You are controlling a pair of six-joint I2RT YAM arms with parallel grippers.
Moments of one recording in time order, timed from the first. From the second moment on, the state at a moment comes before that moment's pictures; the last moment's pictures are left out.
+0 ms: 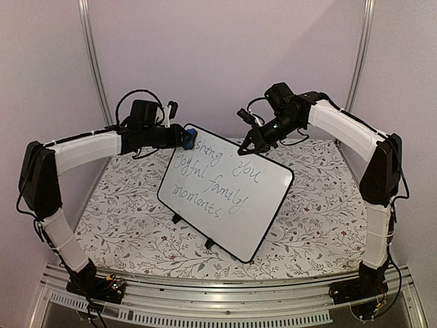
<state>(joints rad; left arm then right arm) -0.46 1.73 1.35 -0.12 0.25 -0.38 0.59 2.04 2.06 -1.01 -0.66 0.10</state>
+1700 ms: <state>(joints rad) -0.50 1.63 1.14 -0.08 0.27 -0.42 0.59 2.04 2.06 -1.01 -0.65 0.10</state>
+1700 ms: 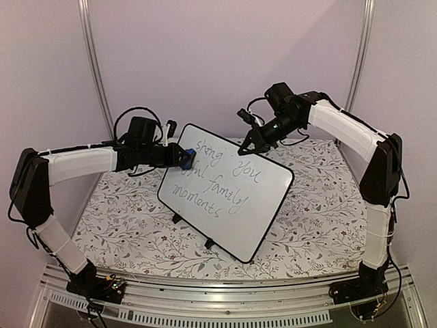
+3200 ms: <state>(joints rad) -0.50 1.70 1.30 -0.12 0.25 -0.40 0.59 2.04 2.06 -1.01 -0.65 0.11</state>
